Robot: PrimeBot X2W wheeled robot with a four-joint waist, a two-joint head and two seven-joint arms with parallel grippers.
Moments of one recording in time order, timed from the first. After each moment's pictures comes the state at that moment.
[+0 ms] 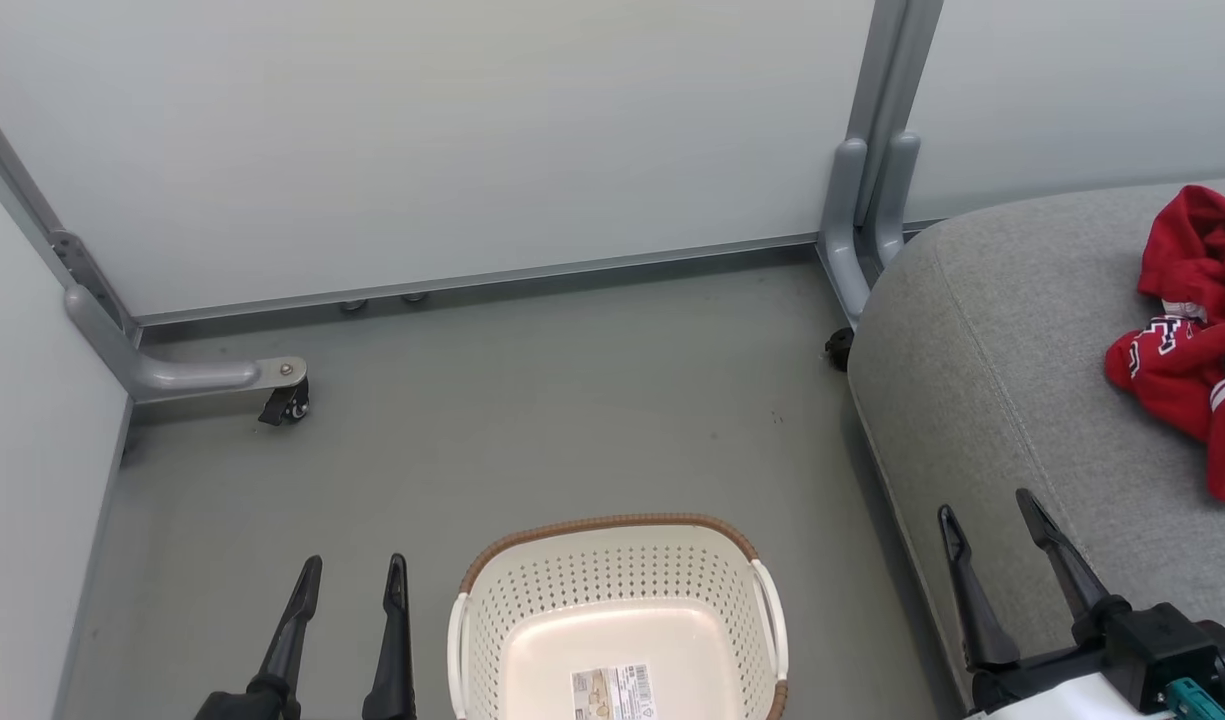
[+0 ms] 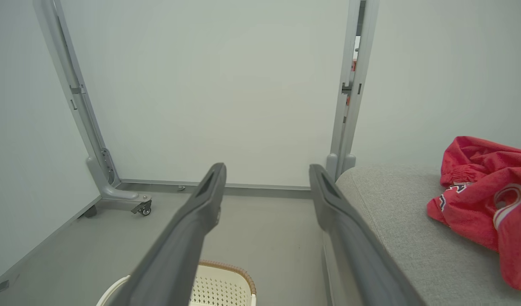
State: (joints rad) left arm 0.21 0.05 -0.12 -0.03 -0.21 -0.08 -0.26; right arm 0.16 -0.06 0.02 -0.08 0.12 0.13 -0.26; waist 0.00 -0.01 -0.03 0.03
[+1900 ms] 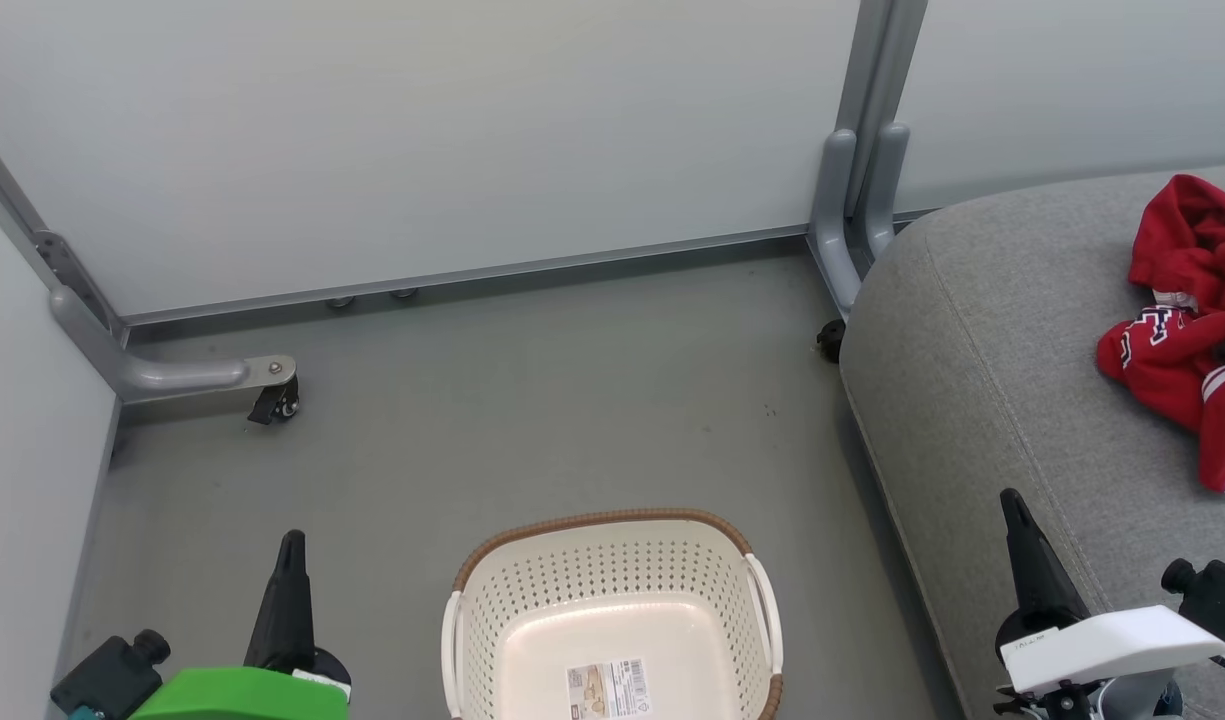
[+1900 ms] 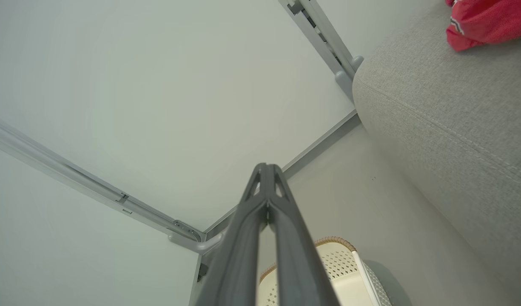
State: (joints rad) left arm 0.07 0.08 -0.06 0.13 -0.95 -0.10 -0.12; right arm 0.05 -0.08 0.01 0.10 0.90 0.13 -0.12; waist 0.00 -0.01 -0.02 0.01
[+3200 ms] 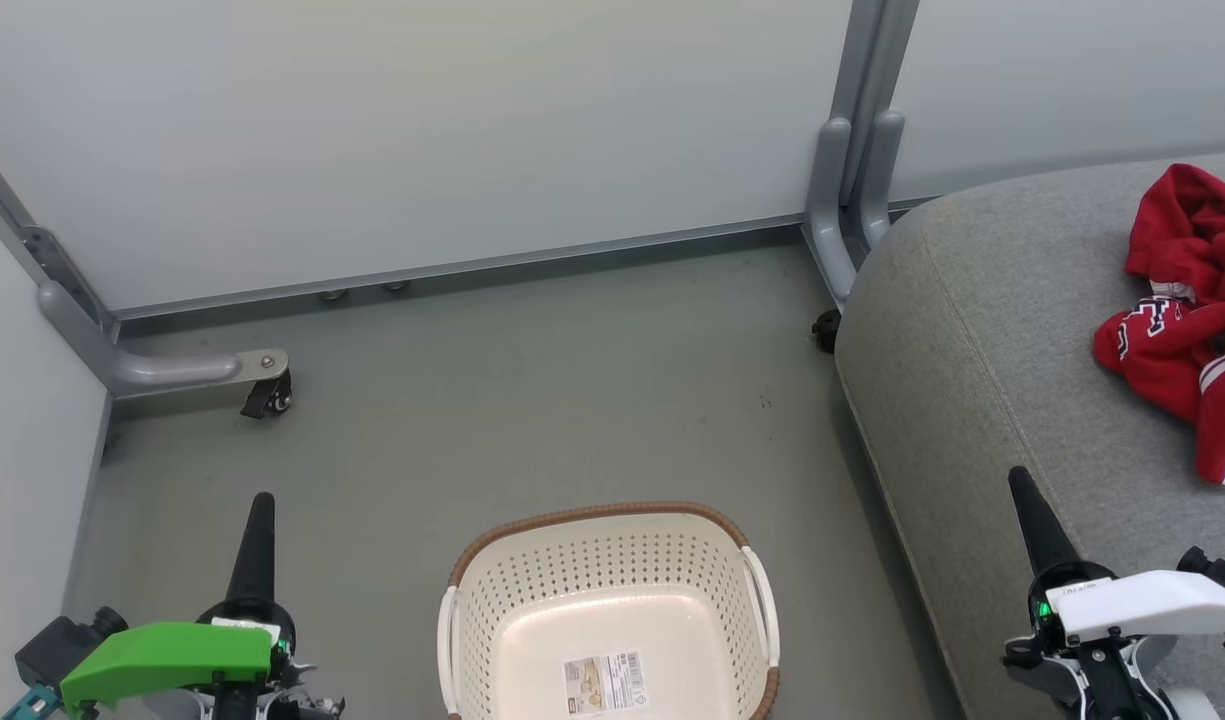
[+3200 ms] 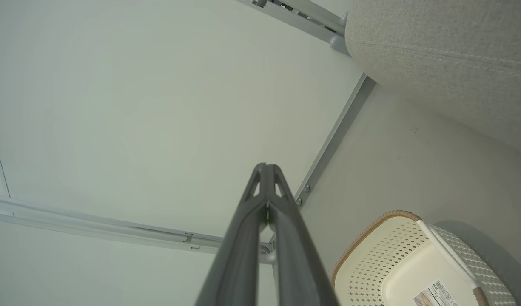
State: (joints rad) left arm -0.03 0.09 0.00 0.19 -1.37 -0.11 -0.02; right arm -0.04 -0.09 -0.02 0.18 1.34 0.13 -0.02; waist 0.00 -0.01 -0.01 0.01
